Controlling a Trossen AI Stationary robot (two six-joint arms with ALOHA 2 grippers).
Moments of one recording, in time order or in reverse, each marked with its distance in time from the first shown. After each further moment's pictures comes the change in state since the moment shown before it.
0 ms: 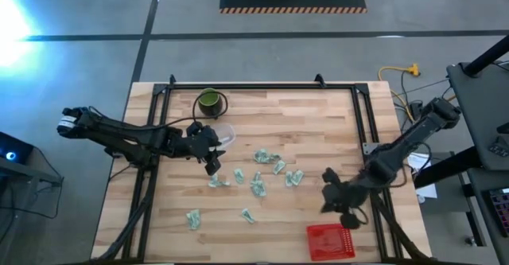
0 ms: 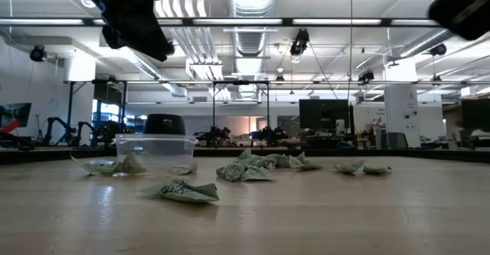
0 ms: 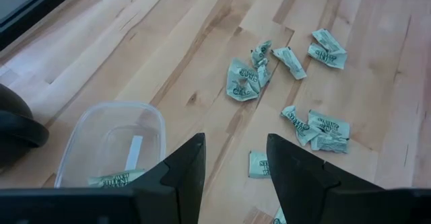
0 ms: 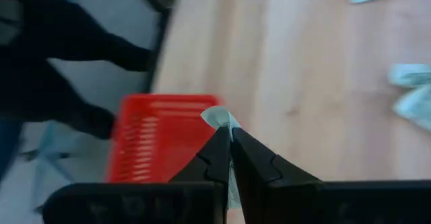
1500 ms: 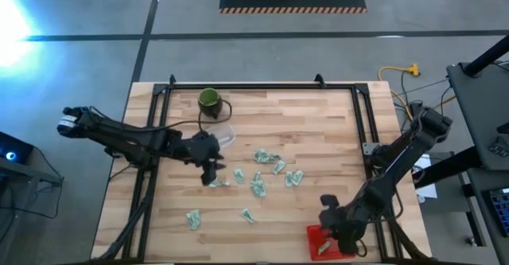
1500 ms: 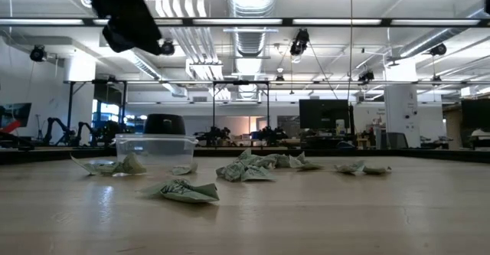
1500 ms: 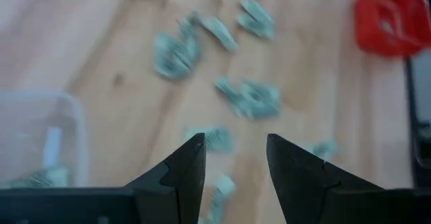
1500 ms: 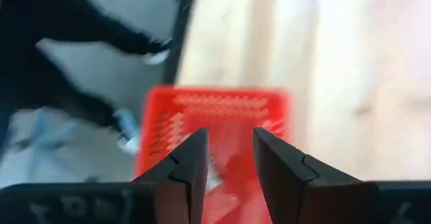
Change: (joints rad) left arm -0.031 0.000 -0.012 0.044 0.249 0.030; right arm 0.147 0.267 0.108 0.075 0.096 0.106
